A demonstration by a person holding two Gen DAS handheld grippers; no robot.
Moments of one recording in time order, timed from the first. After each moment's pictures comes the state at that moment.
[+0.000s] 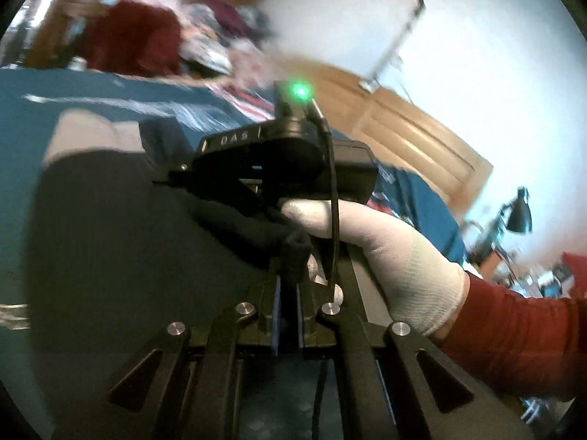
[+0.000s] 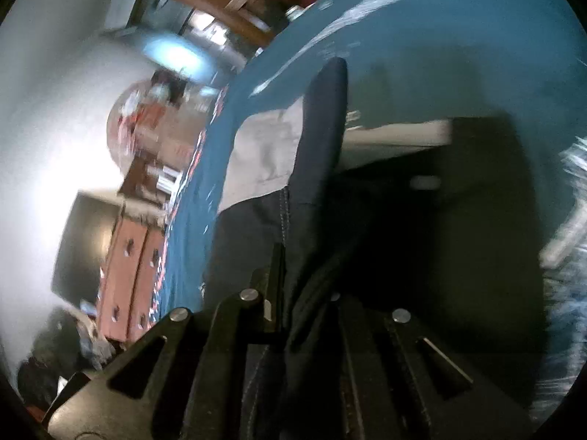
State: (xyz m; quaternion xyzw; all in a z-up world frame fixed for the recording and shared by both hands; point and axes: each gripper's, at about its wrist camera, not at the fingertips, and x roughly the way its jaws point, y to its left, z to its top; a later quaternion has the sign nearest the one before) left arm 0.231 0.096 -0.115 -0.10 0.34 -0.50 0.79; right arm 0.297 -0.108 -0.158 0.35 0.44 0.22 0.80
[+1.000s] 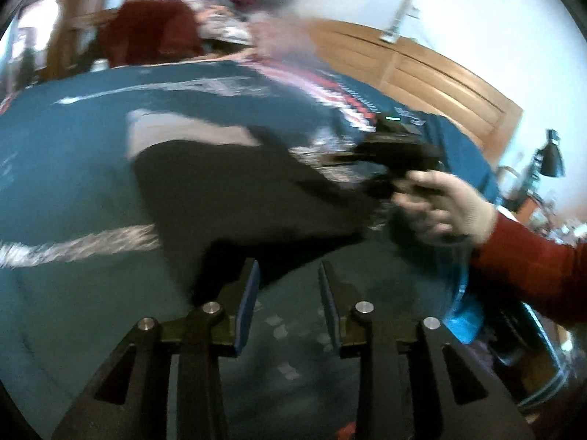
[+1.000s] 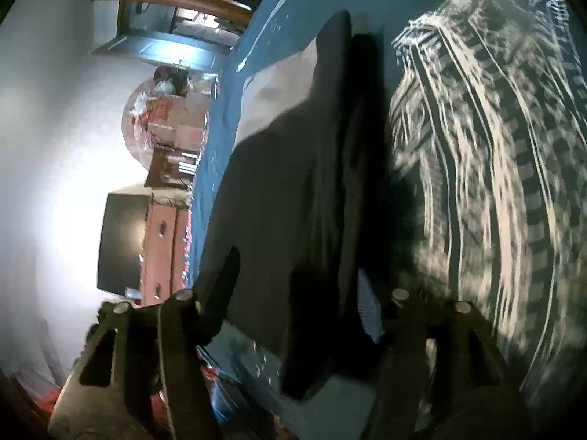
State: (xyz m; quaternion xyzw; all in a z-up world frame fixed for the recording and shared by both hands) left arm 0.150 0.166 -0.121 0.00 0.39 -0.38 0.84; right arm 0.219 -0.187 -0.191 0.40 0.50 0.26 0.72
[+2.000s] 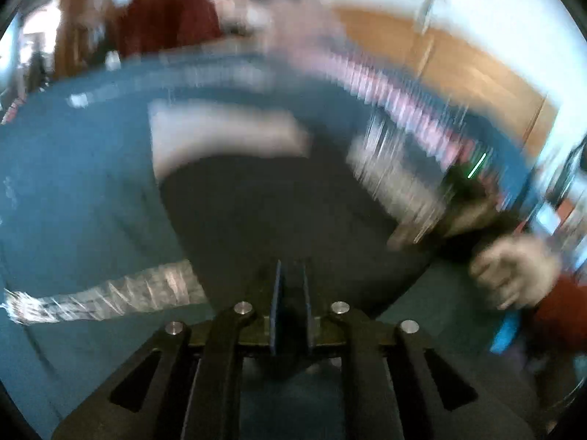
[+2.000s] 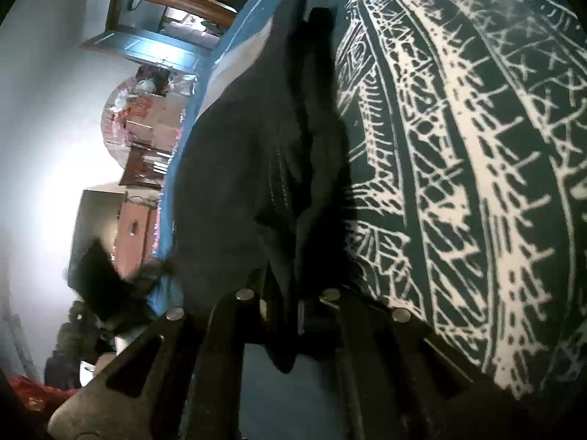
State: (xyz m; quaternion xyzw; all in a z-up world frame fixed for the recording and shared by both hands) left arm 0.231 0.129 -0.177 0.08 0.45 -0.36 0.82; right arm 0.210 -0.189 -0.235 0.38 0.50 0.23 0.75
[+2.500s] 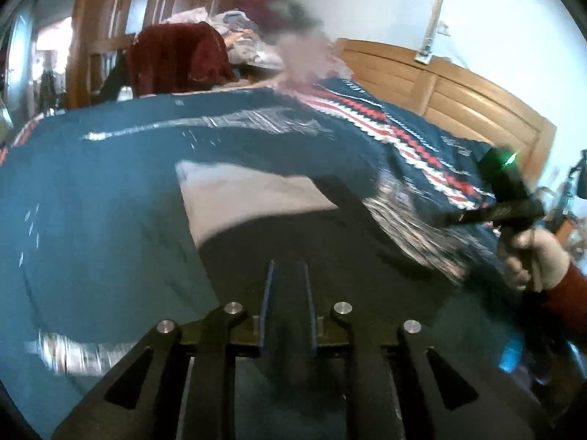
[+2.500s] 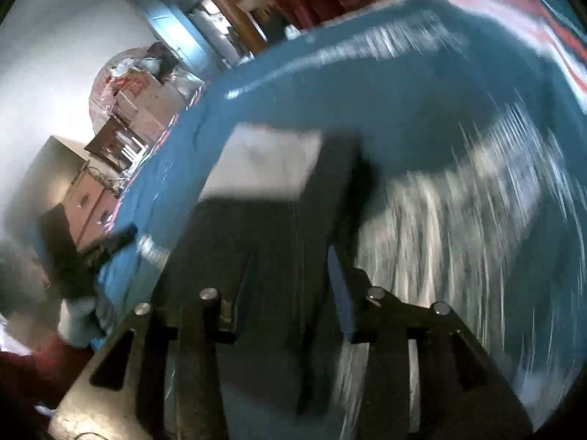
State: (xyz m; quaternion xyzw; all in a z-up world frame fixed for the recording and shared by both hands) left arm 0.290 0.153 -0.108 0.02 0.34 -0.36 0.87; right arm 0.274 -0.200 -0.118 0.18 0.42 0.19 0.87
